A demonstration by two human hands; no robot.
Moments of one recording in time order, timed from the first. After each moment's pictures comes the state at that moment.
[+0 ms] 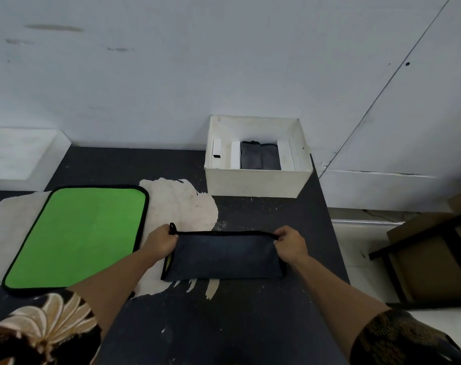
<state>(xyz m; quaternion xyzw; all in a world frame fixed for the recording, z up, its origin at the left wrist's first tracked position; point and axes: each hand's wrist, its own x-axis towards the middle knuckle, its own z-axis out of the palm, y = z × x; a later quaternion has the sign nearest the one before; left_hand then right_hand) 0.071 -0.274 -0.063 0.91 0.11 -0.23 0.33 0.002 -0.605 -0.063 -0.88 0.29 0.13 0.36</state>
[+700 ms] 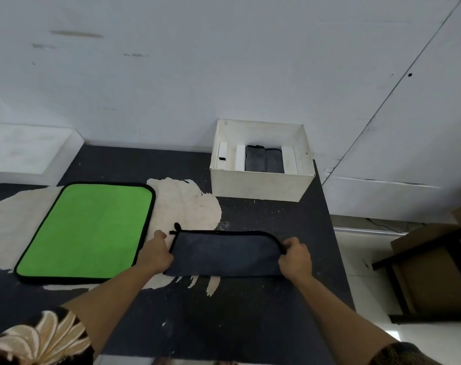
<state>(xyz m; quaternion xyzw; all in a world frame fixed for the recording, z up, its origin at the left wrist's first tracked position) 0.038 -0.258 -0.070 0.95 0.10 -0.21 0.20 -0.030 -0.597 -0.055 -0.89 0.30 0.12 0.31</state>
